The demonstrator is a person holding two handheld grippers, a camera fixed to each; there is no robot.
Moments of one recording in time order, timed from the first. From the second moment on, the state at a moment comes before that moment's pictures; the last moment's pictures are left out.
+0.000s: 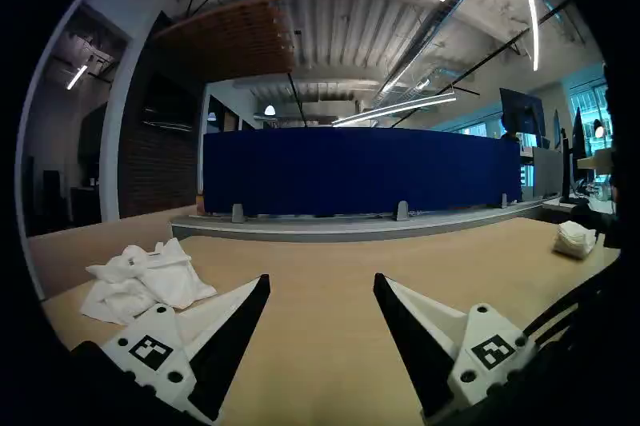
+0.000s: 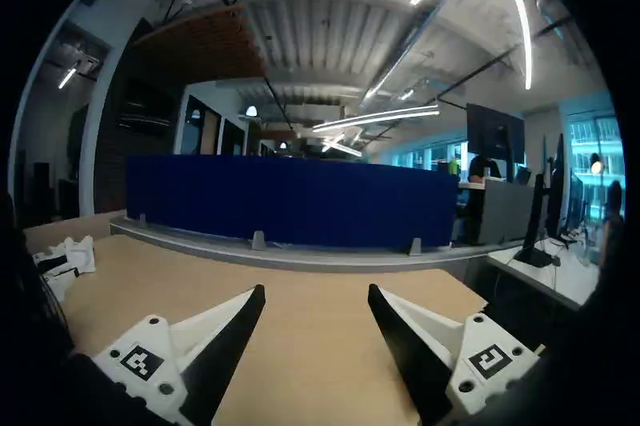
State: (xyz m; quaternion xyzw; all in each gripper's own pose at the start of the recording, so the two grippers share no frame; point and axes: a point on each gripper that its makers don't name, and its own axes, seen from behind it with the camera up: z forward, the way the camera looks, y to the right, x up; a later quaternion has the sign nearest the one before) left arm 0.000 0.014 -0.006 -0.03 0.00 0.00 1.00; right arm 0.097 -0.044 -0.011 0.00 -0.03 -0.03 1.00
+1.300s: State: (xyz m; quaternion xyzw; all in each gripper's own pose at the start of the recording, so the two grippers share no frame) left arm 0.000 0.015 -0.007 -0.03 0.00 0.00 1.00; right arm 0.003 -0.006 0.011 0.01 -0.02 -0.01 1.00
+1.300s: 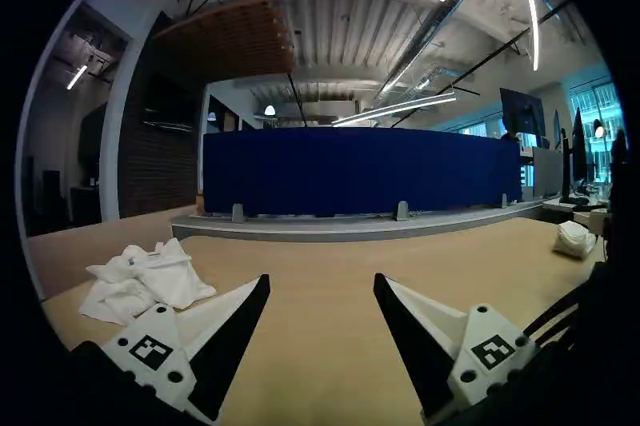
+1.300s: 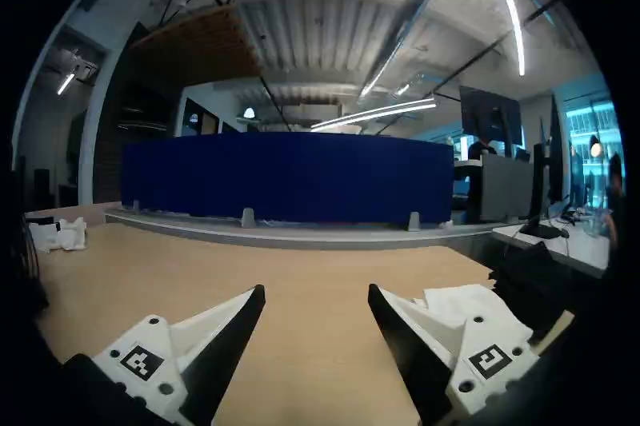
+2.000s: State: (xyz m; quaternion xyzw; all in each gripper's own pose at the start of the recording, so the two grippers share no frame) left arm 0.000 0.014 -0.007 -0.03 0.00 0.00 1.00; right arm -0.002 -0.011 0.005 0.00 -0.01 -0.01 1.00
